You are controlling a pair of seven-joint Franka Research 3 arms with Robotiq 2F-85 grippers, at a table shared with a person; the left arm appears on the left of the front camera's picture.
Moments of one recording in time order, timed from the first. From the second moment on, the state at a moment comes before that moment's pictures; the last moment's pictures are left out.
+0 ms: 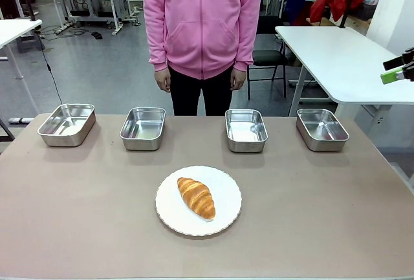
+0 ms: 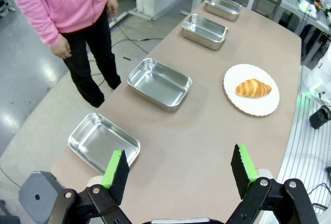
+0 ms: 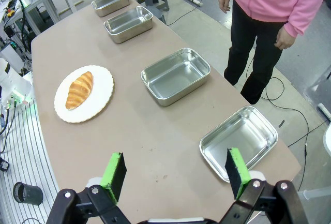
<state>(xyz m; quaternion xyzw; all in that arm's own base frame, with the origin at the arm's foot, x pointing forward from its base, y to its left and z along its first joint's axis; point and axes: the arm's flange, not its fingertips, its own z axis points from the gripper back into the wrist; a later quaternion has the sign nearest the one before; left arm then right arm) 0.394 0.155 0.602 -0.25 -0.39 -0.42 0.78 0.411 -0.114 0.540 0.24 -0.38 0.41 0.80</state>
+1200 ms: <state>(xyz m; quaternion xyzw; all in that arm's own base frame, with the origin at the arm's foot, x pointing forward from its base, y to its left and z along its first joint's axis) 0.394 0.155 0.602 -0.25 -0.39 -0.42 0.78 0.411 -0.114 0.540 0.24 -0.38 0.41 0.80</state>
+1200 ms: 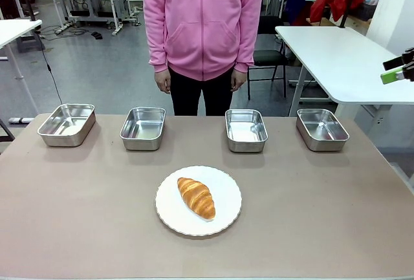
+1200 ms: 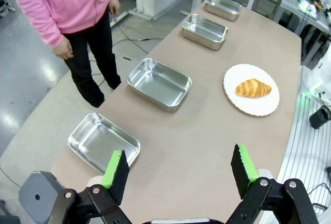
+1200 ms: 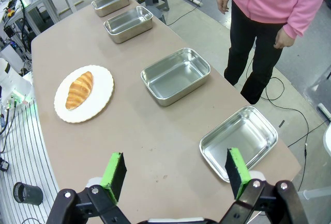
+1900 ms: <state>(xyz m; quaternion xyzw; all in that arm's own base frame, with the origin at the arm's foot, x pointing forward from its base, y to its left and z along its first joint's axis) 0.394 0.155 0.602 -0.25 -0.39 -0.42 0.78 0.411 -0.114 0.540 0.24 -0.38 0.41 0.80</state>
